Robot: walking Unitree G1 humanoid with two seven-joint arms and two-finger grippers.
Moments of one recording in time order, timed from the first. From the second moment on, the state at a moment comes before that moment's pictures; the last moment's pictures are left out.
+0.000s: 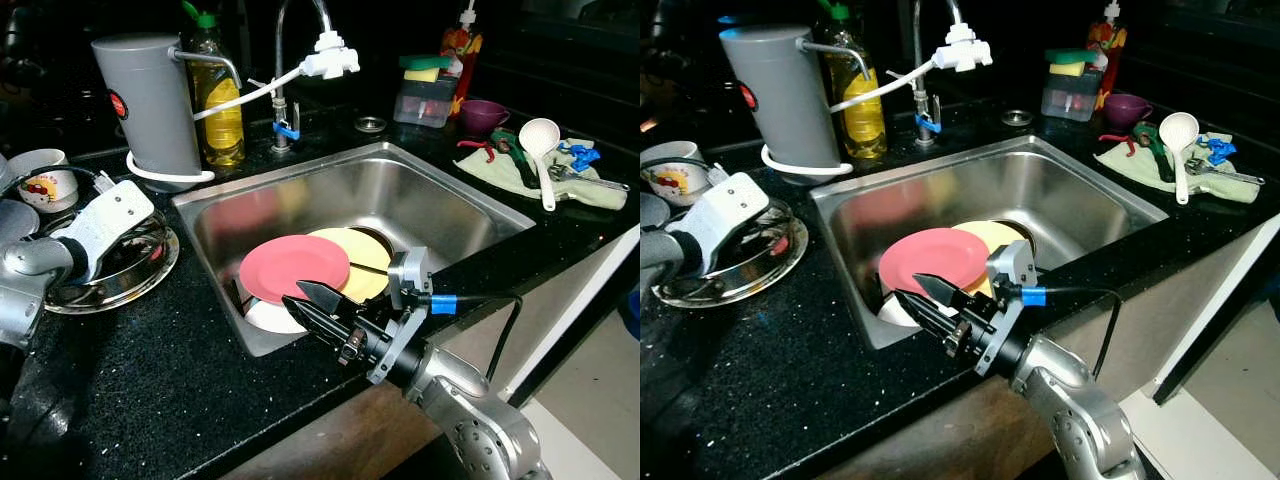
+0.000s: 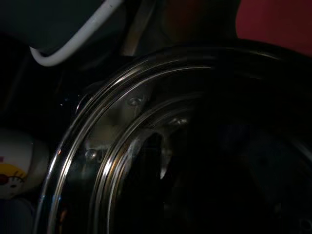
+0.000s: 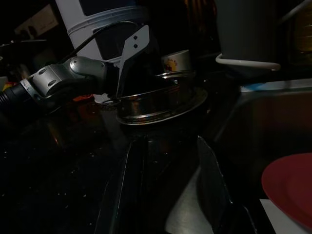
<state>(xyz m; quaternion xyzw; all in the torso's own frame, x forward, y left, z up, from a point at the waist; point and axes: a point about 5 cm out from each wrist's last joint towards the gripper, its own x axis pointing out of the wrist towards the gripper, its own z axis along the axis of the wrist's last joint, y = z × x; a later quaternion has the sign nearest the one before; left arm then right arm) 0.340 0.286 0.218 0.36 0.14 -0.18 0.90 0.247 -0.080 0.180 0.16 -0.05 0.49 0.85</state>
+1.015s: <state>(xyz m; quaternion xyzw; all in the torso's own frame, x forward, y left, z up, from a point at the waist) 0.343 0.252 0.301 0.26 -0.08 -0.13 0.95 0.247 -0.080 0.180 0.16 -0.04 0.49 0.85</state>
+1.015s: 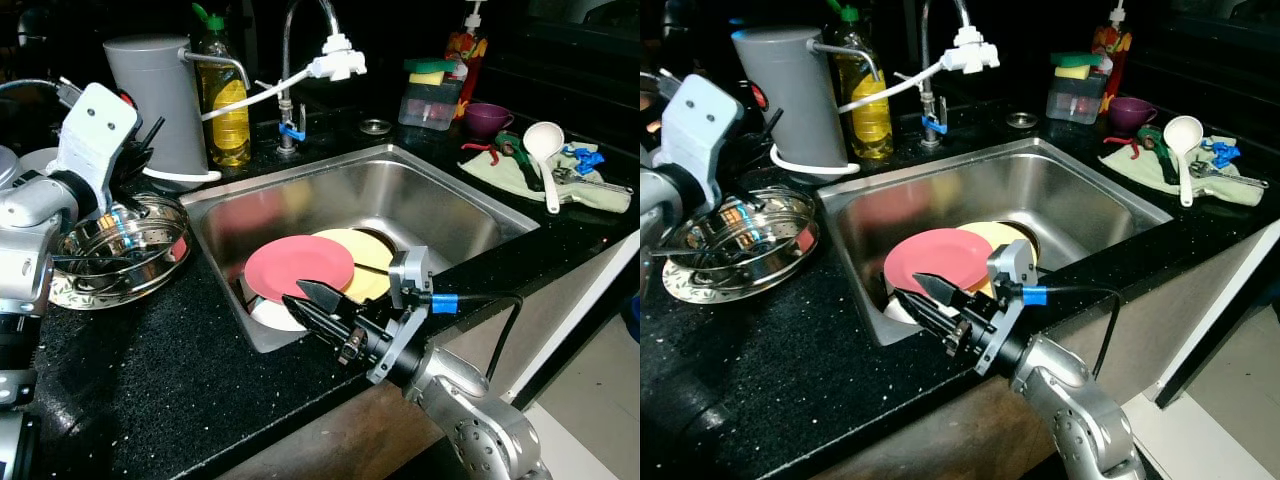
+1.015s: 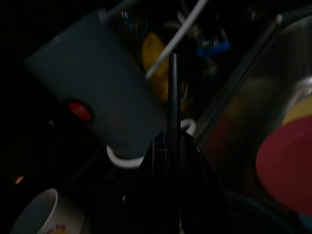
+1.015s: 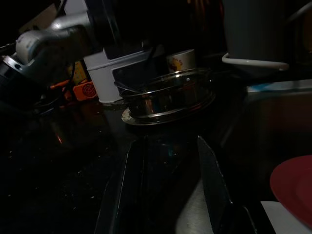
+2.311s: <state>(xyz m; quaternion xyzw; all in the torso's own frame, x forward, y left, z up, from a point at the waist) 0.337 0.111 0.255 0.05 -0.10 -0.31 0.94 0.252 -0.085 0.182 0.18 -0.05 0.48 0.86</state>
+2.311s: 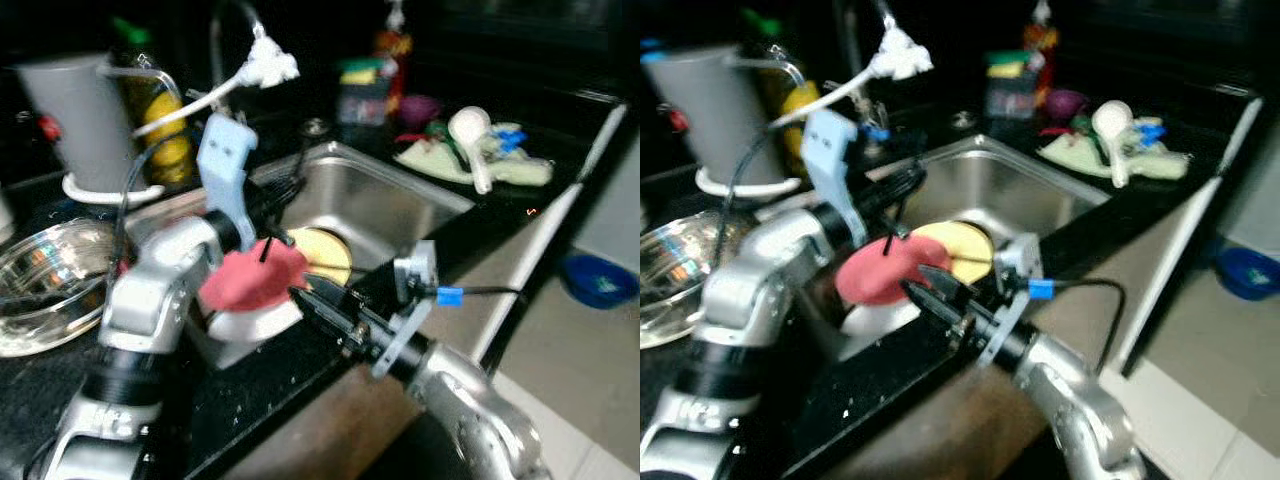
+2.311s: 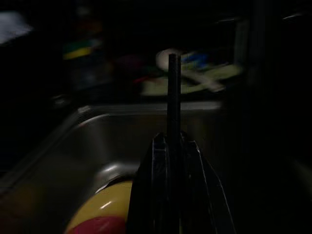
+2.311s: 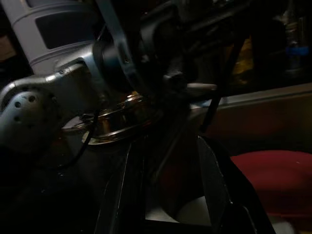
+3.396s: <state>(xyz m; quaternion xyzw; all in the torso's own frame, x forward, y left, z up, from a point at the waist) 0.316 0.187 0.311 0.38 -0.19 -0.04 0.91 0.249 -0.076 0.181 0.15 -0.05 0.50 0.85</state>
